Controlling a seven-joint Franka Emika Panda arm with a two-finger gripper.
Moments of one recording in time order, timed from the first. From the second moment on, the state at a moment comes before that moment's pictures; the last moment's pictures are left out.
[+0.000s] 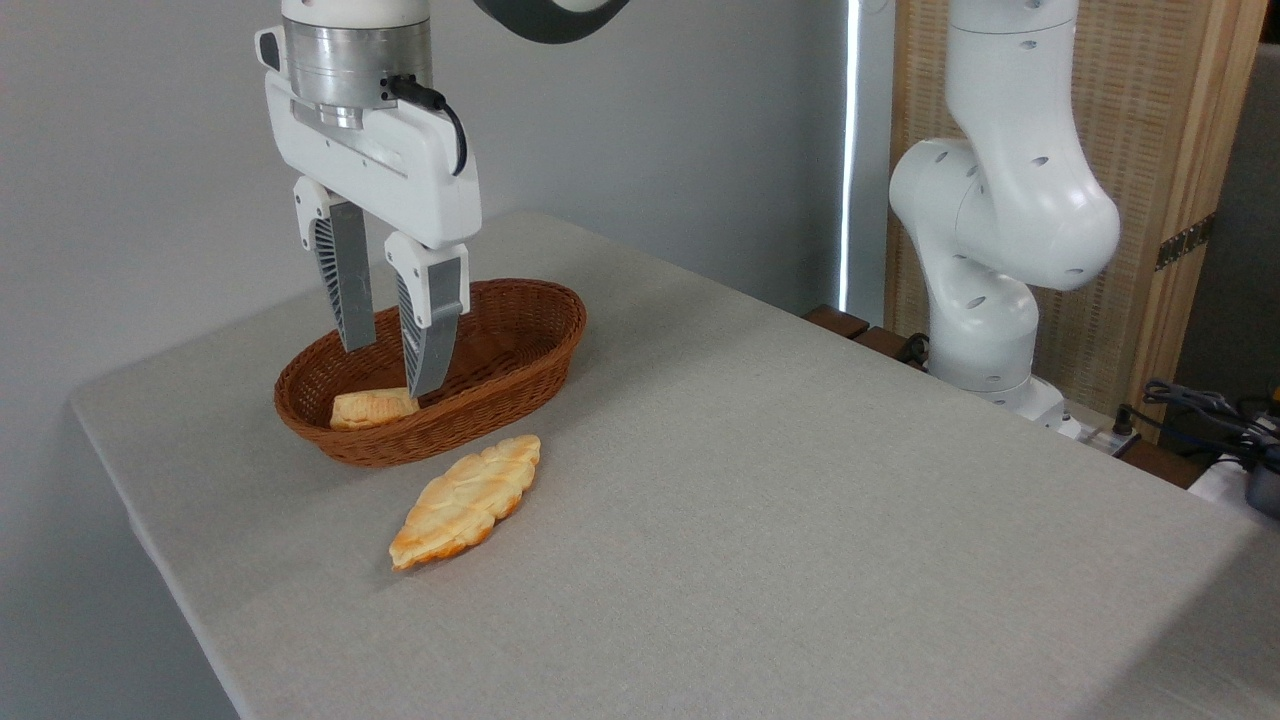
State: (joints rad) arm -0.17 0.04 0.01 -1.64 -0.08 1.86 0.53
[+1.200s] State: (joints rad) arm -0.19 0.06 -0.07 -1.72 -0.21 1.90 0.53
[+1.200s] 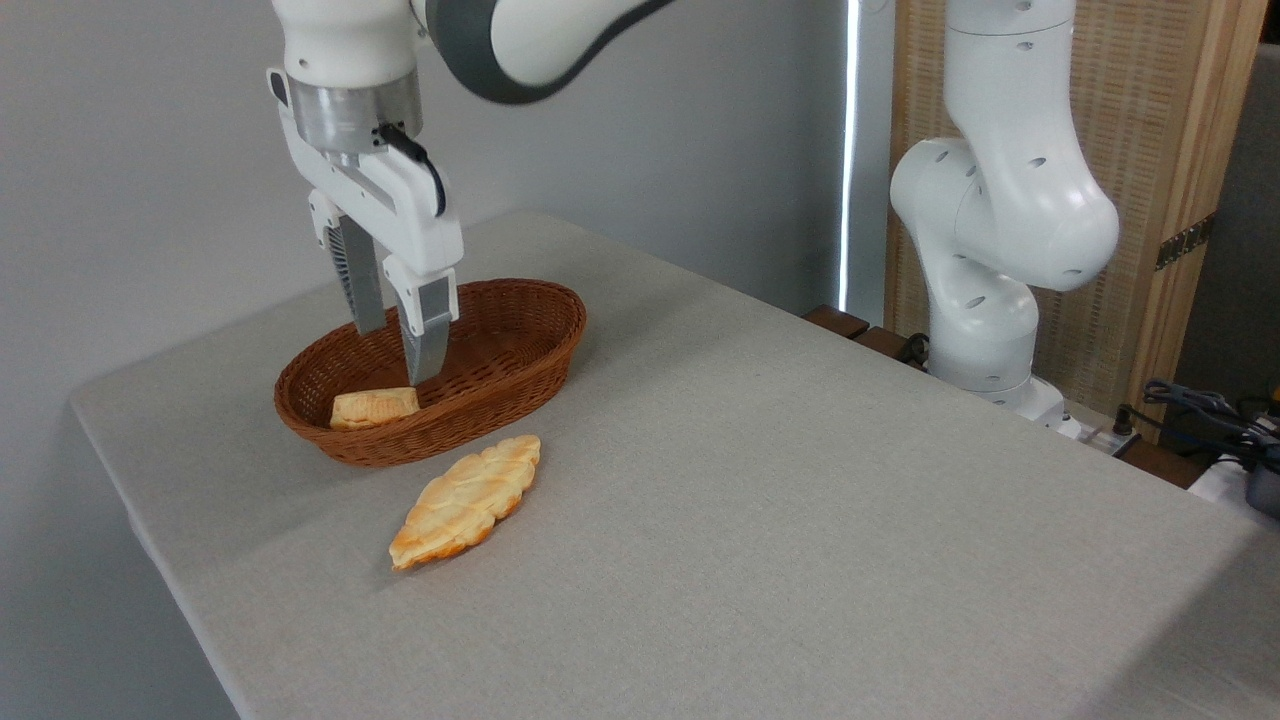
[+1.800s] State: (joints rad) arm -0.20 0.18 -0.19 -1.74 -0.27 2.04 0.51
